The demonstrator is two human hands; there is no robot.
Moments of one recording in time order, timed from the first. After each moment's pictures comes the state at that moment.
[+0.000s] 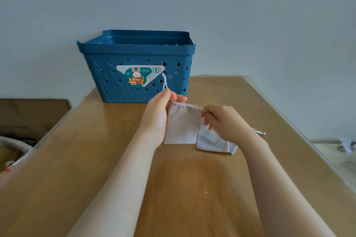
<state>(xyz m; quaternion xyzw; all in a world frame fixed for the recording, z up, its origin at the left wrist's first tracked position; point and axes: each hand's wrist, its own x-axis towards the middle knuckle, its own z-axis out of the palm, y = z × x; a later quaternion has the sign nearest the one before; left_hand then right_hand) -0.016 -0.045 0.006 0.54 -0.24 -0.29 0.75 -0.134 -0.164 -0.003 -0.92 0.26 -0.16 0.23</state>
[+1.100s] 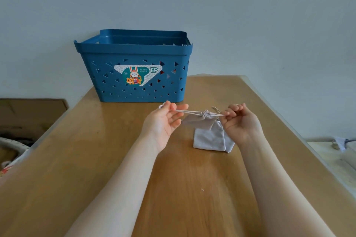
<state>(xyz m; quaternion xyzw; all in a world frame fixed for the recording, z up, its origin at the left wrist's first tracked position) -0.018 -0.046 -0.014 0.47 -0.15 -0.40 0.77 -0.146 -0.189 -0.024 -0.12 0.15 -0.39 0.90</state>
